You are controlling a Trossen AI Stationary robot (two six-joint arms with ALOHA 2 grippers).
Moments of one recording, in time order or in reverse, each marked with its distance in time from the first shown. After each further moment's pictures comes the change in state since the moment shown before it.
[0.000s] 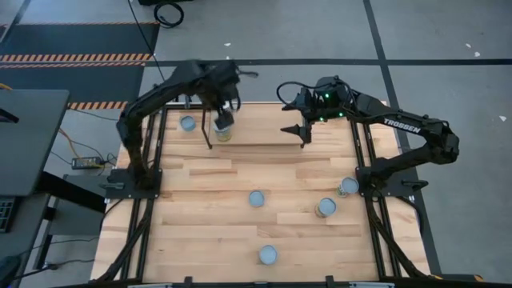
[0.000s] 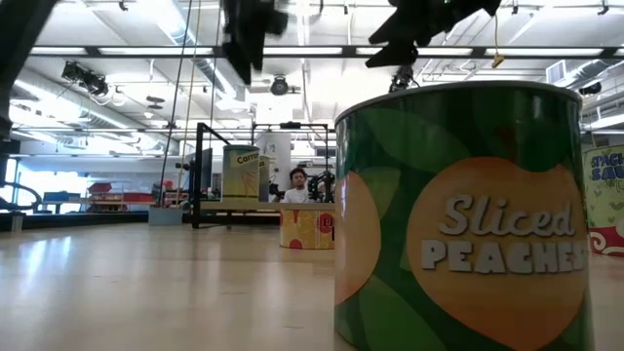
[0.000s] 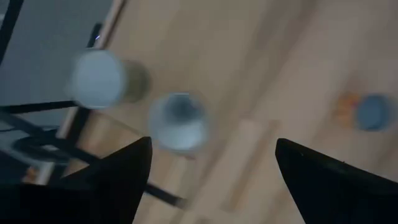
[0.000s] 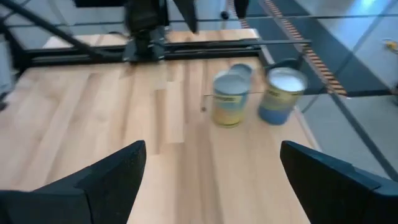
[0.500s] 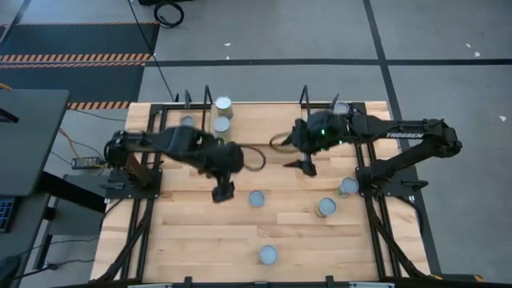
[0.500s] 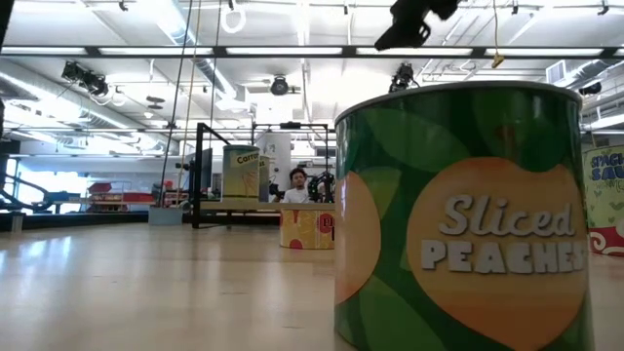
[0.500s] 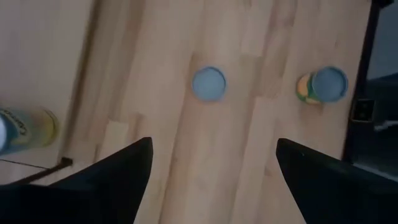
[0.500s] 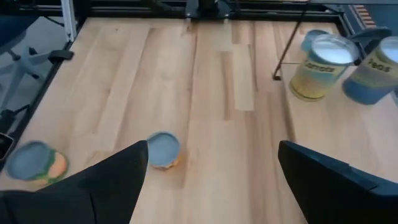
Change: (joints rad) left arm -0.643 -0.071 -0.003 0.050 -0.087 -0.392; right arm 0.373 -0.003 0.000 -0.150 0.201 0.122
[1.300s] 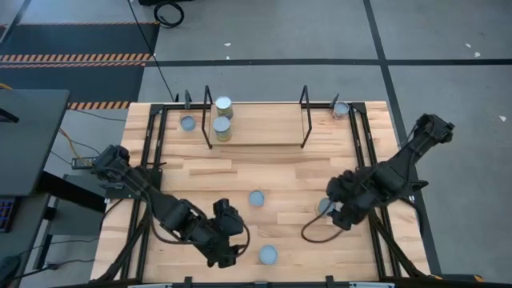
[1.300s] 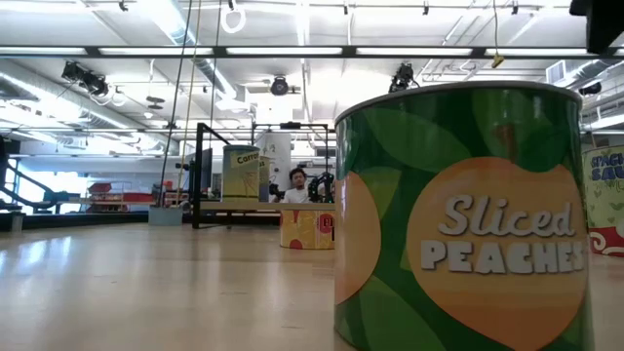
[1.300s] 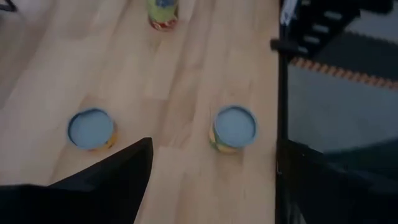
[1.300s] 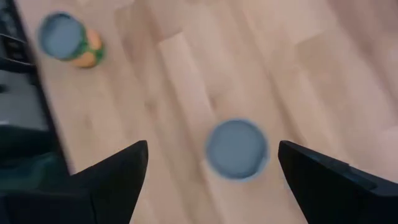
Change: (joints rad) left arm -0.446 -0.036 -0.507 0.746 -0.317 -0.328; right arm 0.777 0.004 -0.018 -0.601 0.400 1.157
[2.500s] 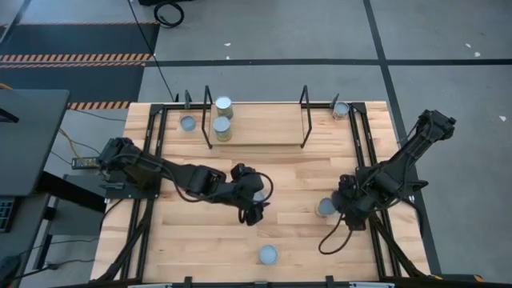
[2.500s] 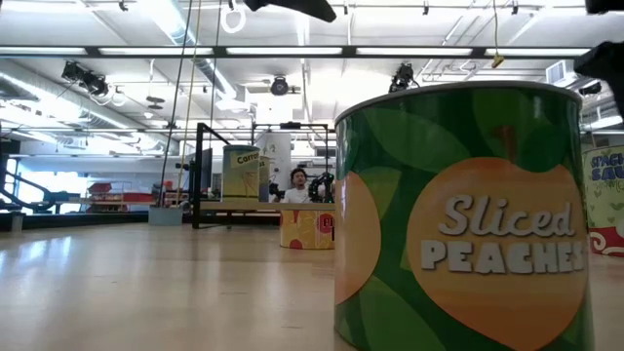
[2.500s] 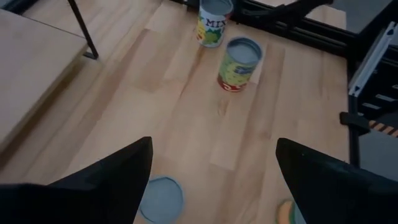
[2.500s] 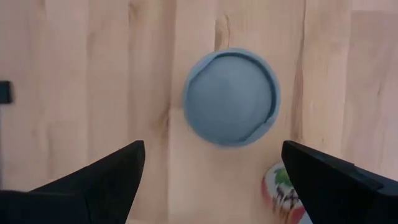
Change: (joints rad) left arm 0.320 -0.007 -0.034 0.147 0.038 0.175; right arm 0.019 -0.115 -0.331 0.166 -0.127 -0.379
